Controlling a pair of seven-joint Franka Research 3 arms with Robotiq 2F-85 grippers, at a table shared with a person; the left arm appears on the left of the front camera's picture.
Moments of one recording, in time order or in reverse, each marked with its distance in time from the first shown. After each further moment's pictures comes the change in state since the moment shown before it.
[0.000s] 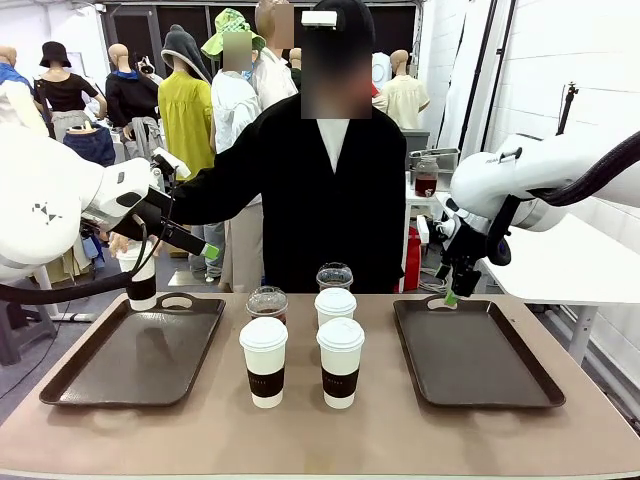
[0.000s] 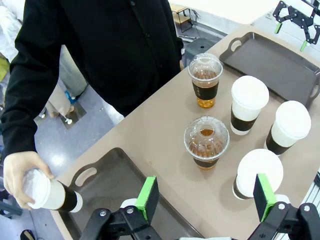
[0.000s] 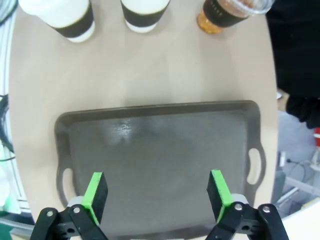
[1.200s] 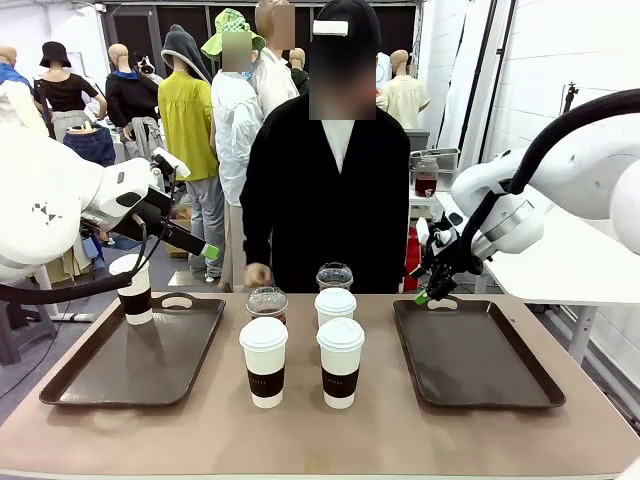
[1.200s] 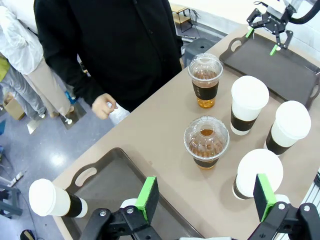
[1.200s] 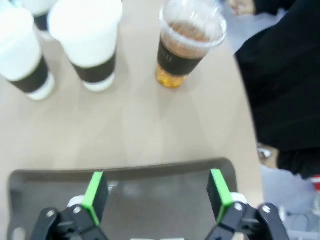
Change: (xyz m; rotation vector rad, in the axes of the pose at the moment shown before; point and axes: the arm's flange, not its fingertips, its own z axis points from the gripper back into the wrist) left arm 0.000 0.000 0.000 0.000 -0.001 0.000; right arm -0.035 -0.068 -0.082 -0.038 -0.417 -0.020
